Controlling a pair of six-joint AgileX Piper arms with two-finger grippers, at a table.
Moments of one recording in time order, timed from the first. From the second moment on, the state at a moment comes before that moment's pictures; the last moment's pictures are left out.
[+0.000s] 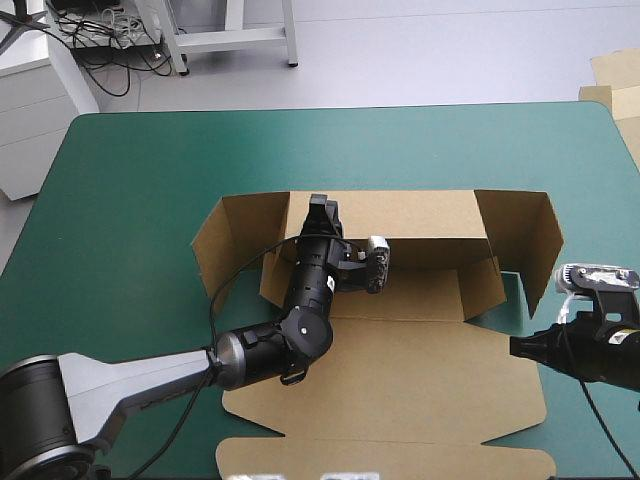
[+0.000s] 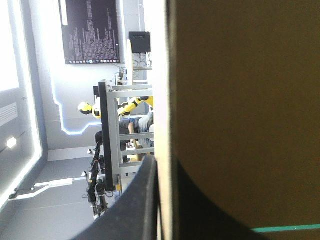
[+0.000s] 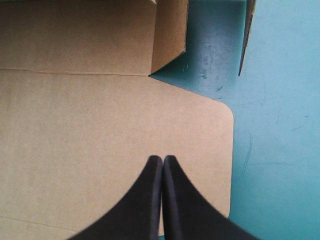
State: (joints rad) left arm -1.09 1.67 -1.05 1.74 0.84 -0.62; right arm -0.23 0.77 -0.85 0.37 1.22 -0.30
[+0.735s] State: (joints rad) left arm -1.11 1.67 -1.02 1.75 0.89 -0.64; right arm -0.23 0.77 -0.85 0.37 1.24 -0.22
